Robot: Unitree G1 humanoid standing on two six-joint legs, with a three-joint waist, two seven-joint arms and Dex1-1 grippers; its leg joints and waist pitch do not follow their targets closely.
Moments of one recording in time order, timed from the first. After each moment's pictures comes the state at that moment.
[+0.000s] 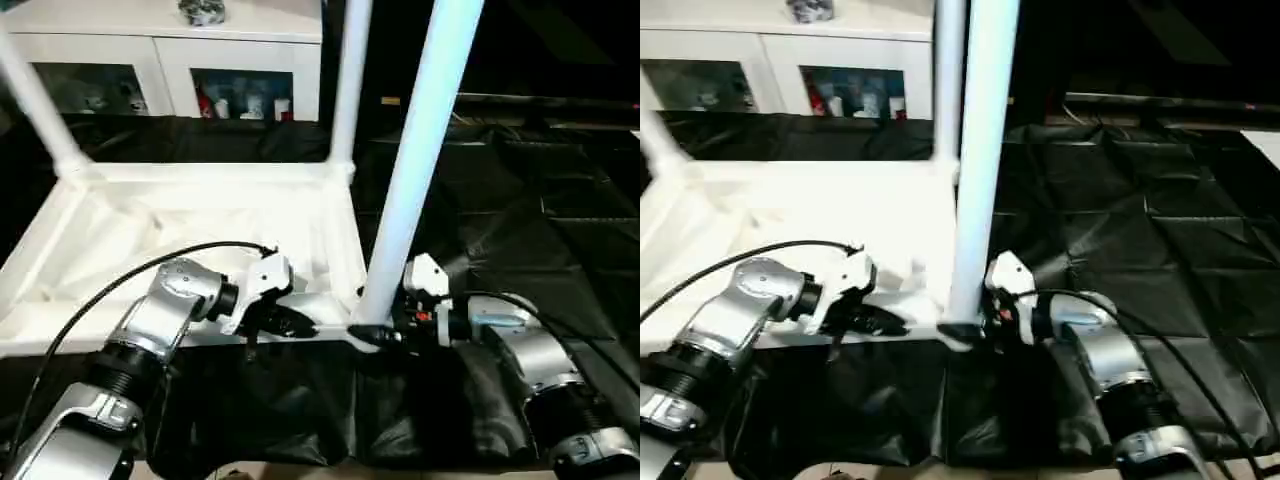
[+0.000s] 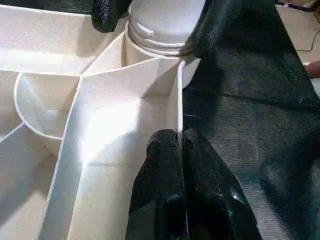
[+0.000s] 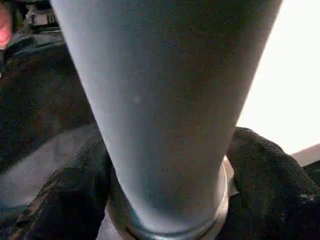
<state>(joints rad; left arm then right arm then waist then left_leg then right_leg) -0.54 0.43 -0.31 0.48 -0.02 0.18 -1.38 -0.40 -0.36 0.20 0.48 0.15 0.08 1.20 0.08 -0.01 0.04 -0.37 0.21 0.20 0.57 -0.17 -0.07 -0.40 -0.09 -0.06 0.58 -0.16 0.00</state>
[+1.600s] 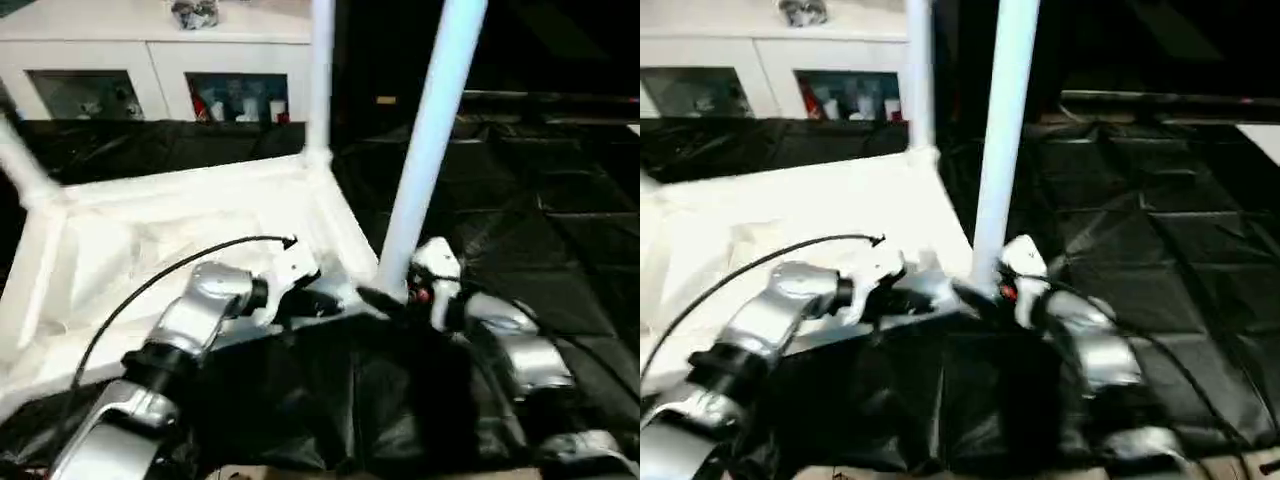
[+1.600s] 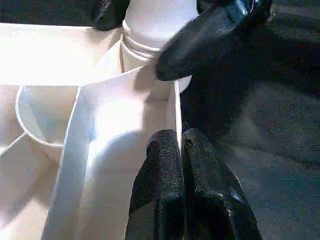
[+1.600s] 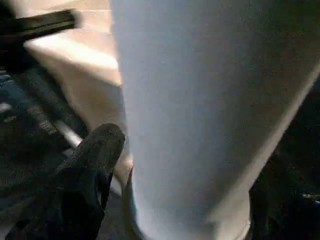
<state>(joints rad) -0.56 0.28 -0.28 0.53 0.02 0.19 -1.18 -0.40 -0.27 0.11 0.52 0.16 0.06 0.95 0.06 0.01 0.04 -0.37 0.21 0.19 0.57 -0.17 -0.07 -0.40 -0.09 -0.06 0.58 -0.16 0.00</state>
